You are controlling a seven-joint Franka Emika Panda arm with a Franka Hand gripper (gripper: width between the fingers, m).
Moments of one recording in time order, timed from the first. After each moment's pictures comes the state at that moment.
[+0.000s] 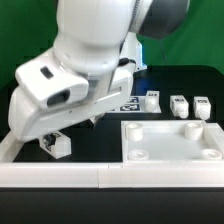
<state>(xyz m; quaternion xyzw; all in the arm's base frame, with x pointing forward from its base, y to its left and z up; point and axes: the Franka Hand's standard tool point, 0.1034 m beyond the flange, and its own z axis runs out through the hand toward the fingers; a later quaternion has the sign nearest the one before) 0.594 -0.112 0.038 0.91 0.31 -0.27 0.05</state>
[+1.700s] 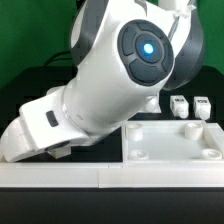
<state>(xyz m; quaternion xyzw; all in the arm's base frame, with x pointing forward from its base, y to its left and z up) 0.581 -0.140 0.012 0.87 0.29 -0.38 0.14</state>
